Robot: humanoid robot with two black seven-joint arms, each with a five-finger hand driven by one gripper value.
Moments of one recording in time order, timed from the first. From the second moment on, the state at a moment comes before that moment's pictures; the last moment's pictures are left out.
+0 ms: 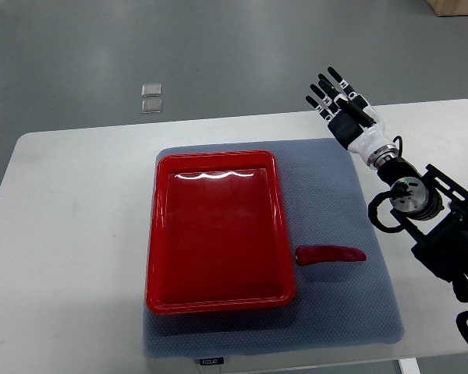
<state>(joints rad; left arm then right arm) -0.08 0.00 -0.06 -0.21 0.12 0.01 0.00 0.63 -0.14 1.00 0.78 -0.11 0.27 0.22</state>
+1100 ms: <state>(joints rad) -0.08 0.00 -0.06 -0.21 0.12 0.01 0.00 0.58 -0.75 0.69 1.43 -1.28 0.57 0.21</state>
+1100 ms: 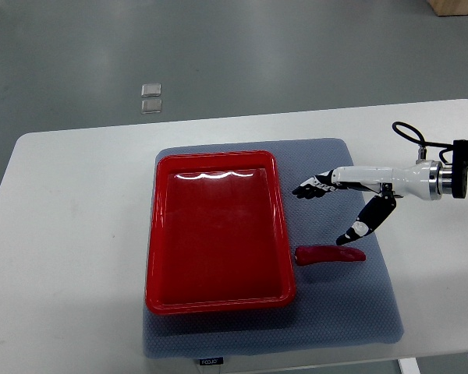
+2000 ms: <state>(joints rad) -0.08 0.00 -0.06 -0.21 0.12 0.01 0.00 0.42 -0.65 0.68 1.40 -1.46 0.34 0.22</state>
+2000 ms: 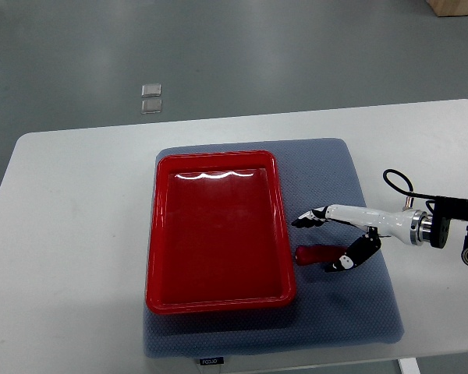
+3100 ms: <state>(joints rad) -0.08 0.00 -0.06 -0.21 0.12 0.01 0.00 0.43 -0.69 0.68 1.39 -1.53 0.34 0.25</state>
